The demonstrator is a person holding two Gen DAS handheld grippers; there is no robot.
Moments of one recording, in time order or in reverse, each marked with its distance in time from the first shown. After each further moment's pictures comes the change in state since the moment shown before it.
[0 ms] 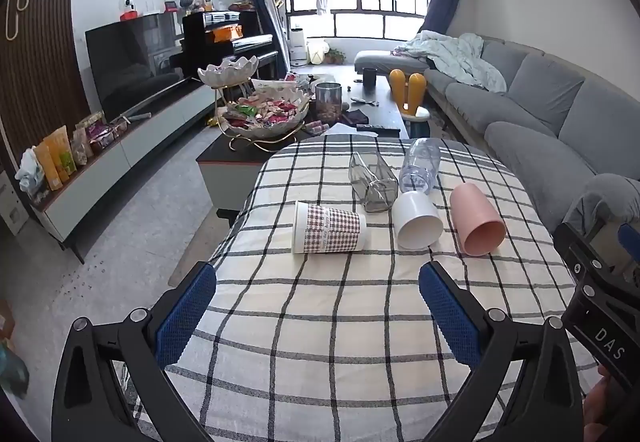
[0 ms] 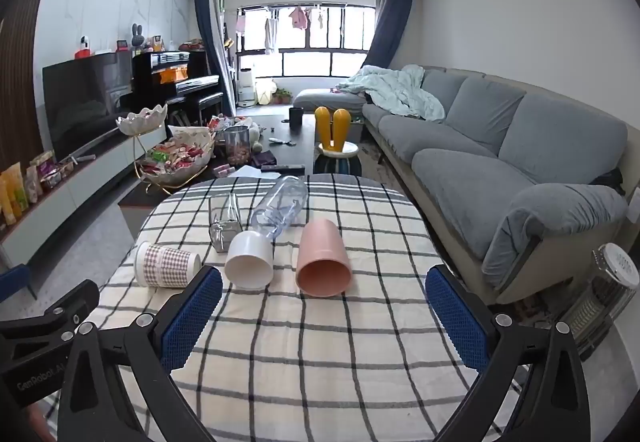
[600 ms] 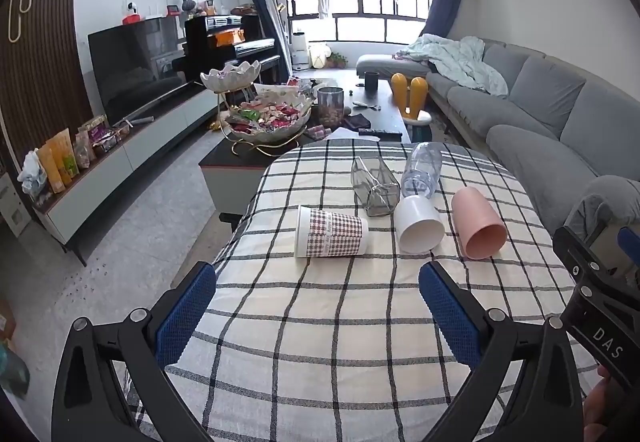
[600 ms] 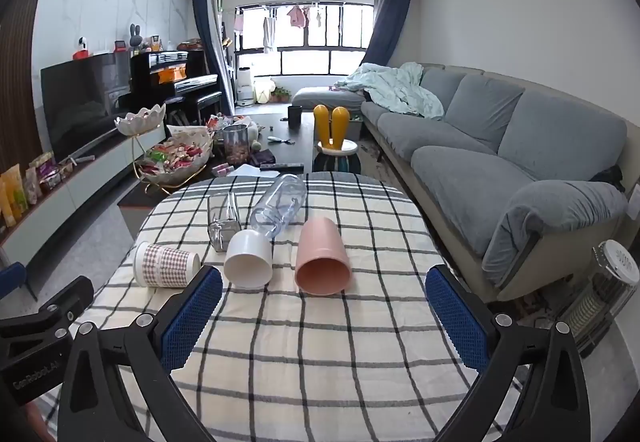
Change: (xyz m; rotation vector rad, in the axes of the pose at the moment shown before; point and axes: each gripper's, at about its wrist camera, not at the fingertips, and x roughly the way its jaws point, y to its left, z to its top) left arm -0.005 -0.002 0.001 0.012 -0.020 0.015; right arm 0.001 -0.001 0.000 0.004 0.003 0.003
